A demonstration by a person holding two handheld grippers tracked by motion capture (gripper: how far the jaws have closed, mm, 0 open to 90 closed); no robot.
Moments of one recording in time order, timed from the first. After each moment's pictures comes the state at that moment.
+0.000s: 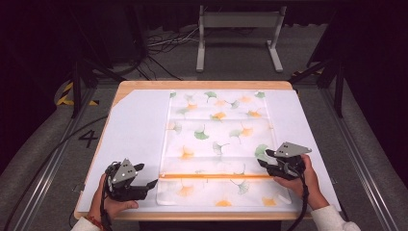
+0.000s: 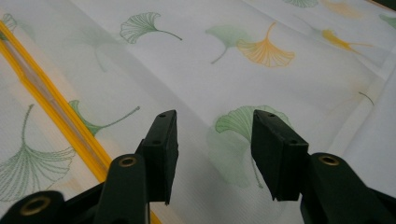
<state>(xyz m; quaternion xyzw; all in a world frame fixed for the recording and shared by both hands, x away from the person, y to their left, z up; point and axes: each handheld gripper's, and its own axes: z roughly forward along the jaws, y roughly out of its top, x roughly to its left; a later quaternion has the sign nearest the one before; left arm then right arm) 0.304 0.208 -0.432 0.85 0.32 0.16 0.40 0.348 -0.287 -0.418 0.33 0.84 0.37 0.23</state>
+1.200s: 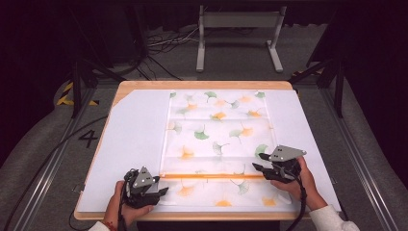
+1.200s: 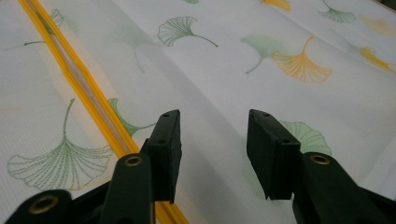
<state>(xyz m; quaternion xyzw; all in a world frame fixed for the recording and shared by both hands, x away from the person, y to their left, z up) 0.298 0.173 -0.453 0.87 0.31 0.12 0.35 0.343 -0.274 -0.418 0.28 0.86 0.37 0.22</state>
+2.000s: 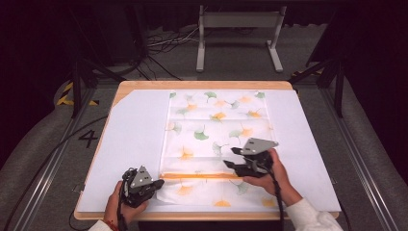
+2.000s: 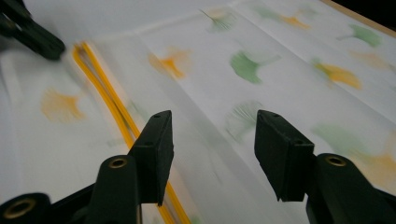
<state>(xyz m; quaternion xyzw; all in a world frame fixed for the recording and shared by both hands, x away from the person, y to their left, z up) 0.301 0.176 -0.451 0.87 0.31 0.12 0.36 0.352 -0.189 -0.390 0.25 0.85 0.42 0.17</state>
